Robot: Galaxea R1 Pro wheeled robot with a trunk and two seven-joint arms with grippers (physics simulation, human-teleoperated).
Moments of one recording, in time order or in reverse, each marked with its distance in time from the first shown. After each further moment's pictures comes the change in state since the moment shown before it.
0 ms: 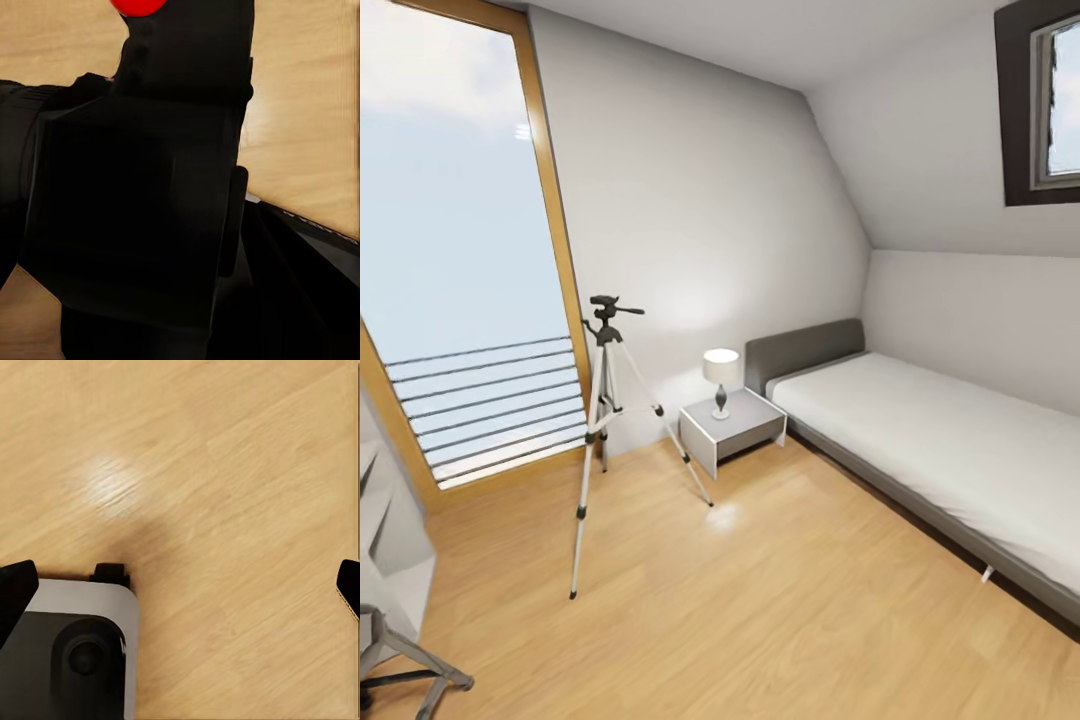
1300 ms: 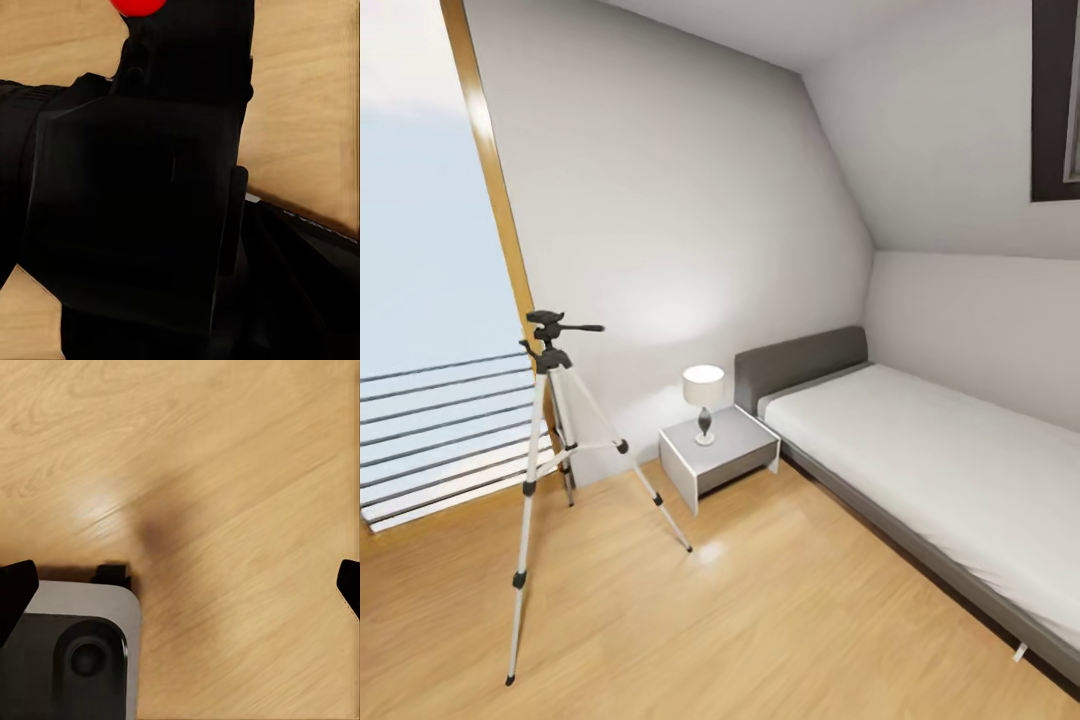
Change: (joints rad) left arm 0.000 0.000 0.000 0.000 0.000 0.002 0.000; right arm 0.000 0.001 0.000 0.000 -0.004 -0.004 0.001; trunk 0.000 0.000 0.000
